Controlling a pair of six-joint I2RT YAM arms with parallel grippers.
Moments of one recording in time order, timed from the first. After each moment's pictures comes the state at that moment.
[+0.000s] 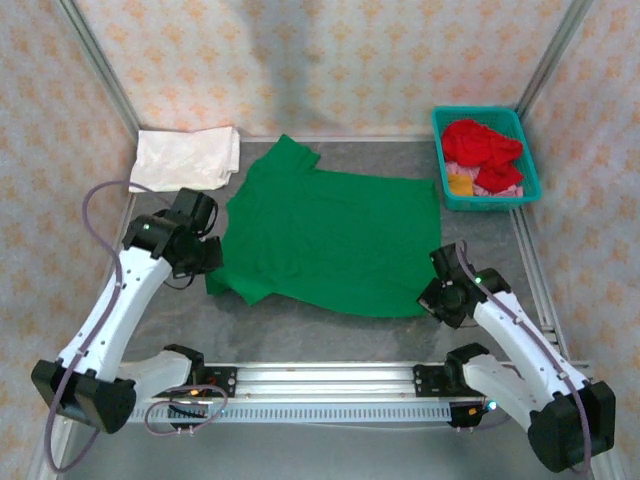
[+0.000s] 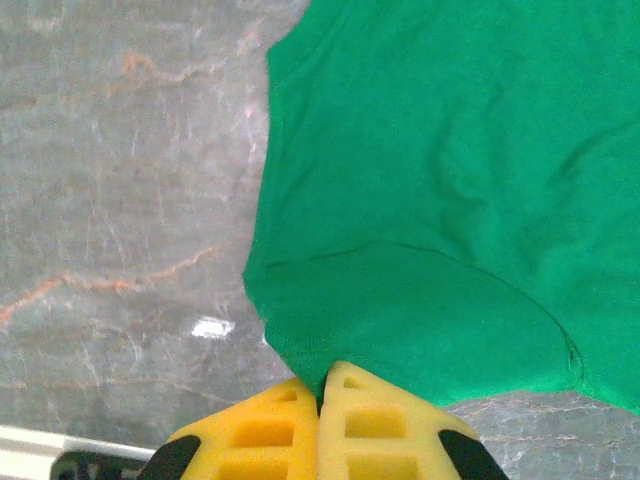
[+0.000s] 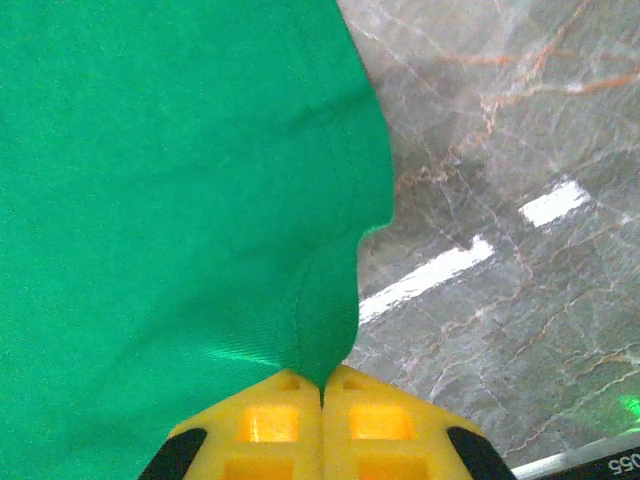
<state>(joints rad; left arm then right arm) -0.22 1.14 1.22 -1.34 -0.11 -0.49 0.31 0.89 0.64 -1.07 -0.04 0.98</state>
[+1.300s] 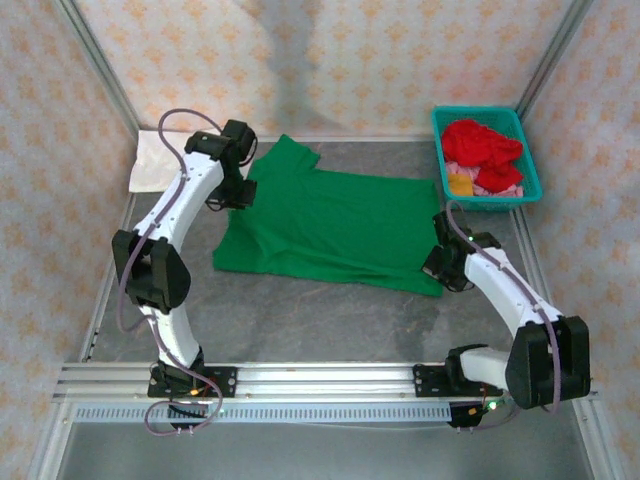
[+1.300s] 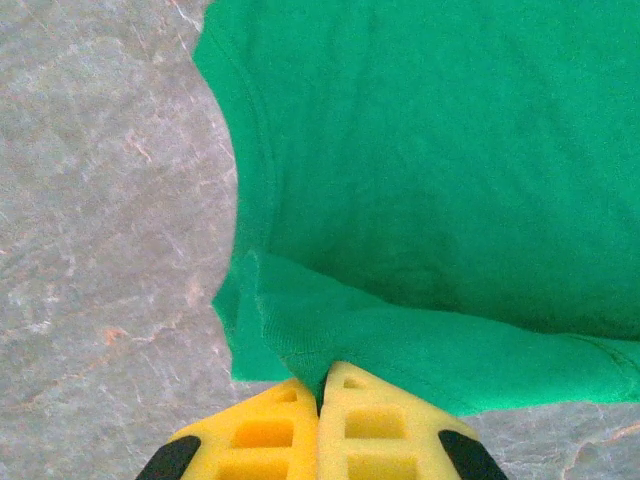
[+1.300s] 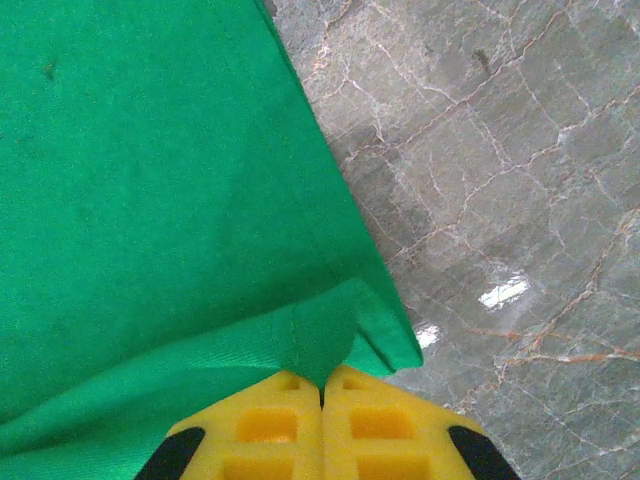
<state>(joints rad) -0.21 1.85 1.85 -1.36 -0.13 -0.16 0.16 1.23 0.80 -0.89 0.08 0.75</state>
